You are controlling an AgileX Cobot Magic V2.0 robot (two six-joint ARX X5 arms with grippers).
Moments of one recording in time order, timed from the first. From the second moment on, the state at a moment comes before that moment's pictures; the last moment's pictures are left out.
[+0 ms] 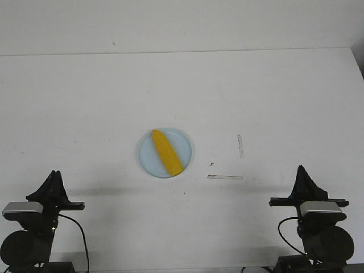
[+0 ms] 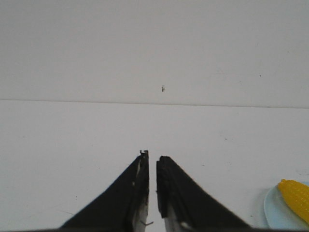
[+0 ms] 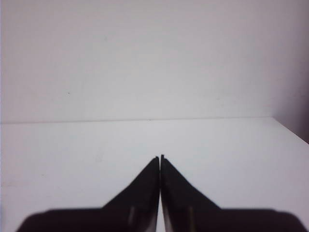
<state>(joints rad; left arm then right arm) -0.01 0.15 0.38 -0.06 0.00 -0.04 0.04 0.13 0.40 -0.23 0.07 0.03</state>
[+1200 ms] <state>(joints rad) -0.01 0.09 0.12 0.11 0.05 -0.04 0.04 0.13 0.40 -0.23 0.07 0.03</state>
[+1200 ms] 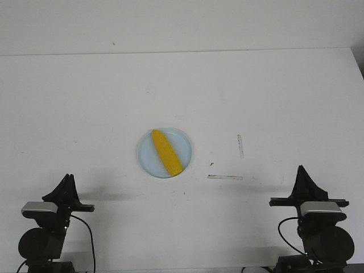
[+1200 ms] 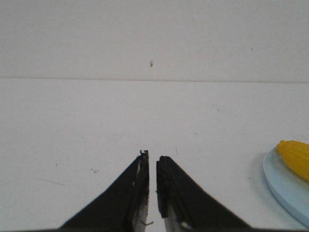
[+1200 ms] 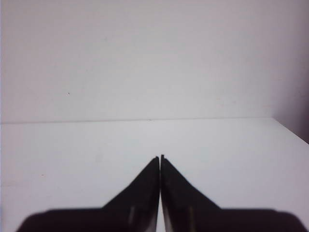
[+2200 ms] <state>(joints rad) -0.01 0.01 0.03 0.06 0.00 -0.04 0.04 0.13 0.40 -0.23 0.07 0.03</state>
